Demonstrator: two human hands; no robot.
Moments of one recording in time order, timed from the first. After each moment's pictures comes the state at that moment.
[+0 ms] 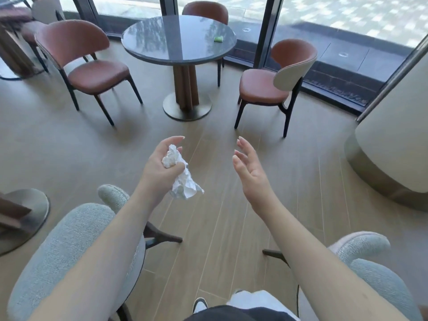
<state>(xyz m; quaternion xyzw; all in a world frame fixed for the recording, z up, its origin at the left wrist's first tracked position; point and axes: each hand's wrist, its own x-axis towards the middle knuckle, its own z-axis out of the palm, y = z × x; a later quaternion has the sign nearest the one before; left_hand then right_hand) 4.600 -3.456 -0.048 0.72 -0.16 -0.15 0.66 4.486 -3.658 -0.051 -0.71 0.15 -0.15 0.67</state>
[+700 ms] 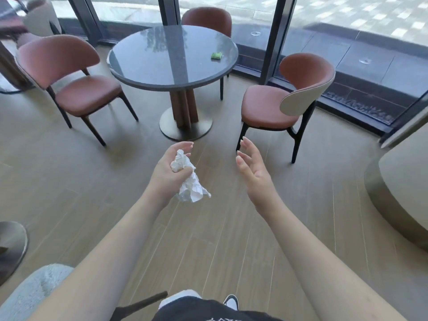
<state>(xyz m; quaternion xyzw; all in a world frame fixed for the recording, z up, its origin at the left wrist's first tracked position) 4.852 -3.698 -0.047 0.74 -0.16 -0.15 0.64 4.750 -3.898 -0.050 -0.70 0.14 -0.13 0.69</state>
